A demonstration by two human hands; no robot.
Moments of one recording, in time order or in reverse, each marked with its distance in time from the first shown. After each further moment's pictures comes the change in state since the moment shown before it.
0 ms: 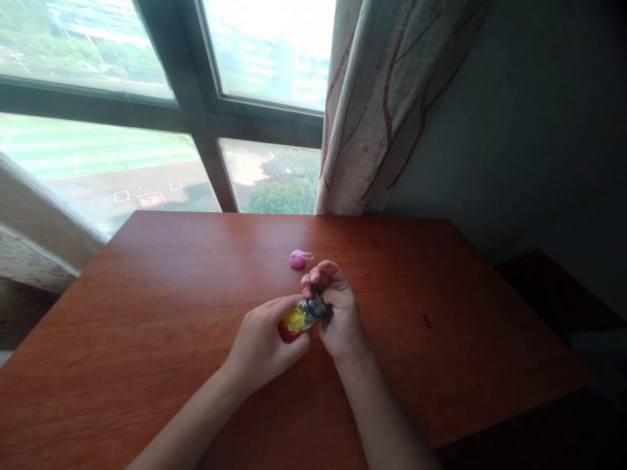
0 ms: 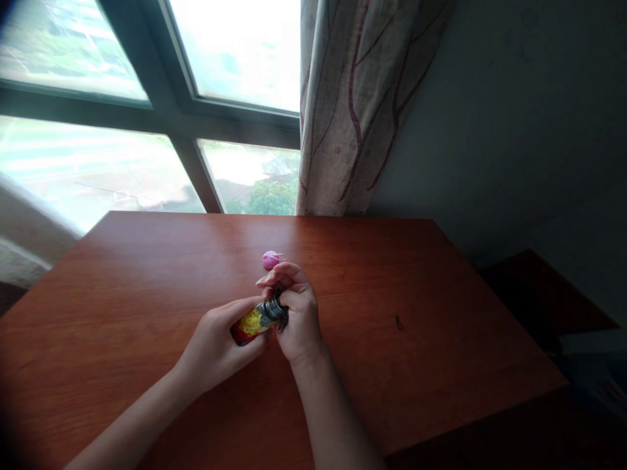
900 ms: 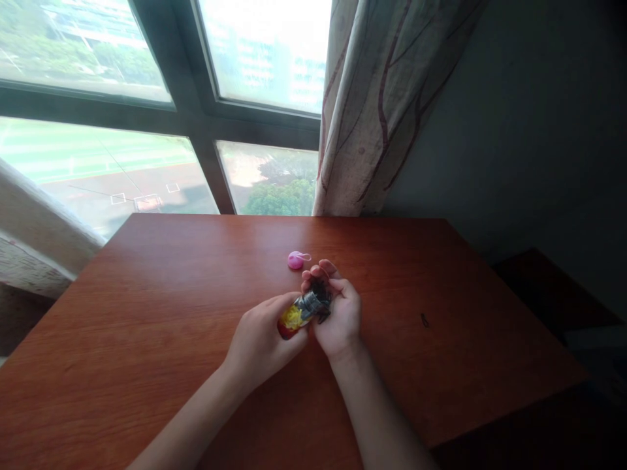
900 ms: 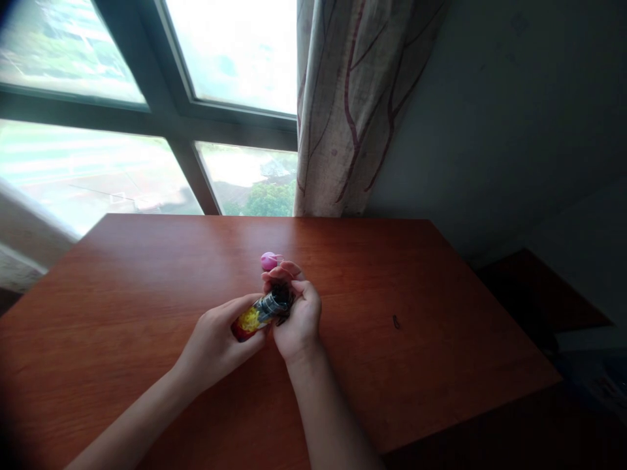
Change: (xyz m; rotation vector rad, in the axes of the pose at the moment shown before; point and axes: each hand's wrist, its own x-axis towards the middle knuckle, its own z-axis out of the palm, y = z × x) left_hand 0.001 -0.004 0.001 0.034 0.018 -0.032; right_hand 0.003 0.002 -0.003 0.229 0.212 0.106
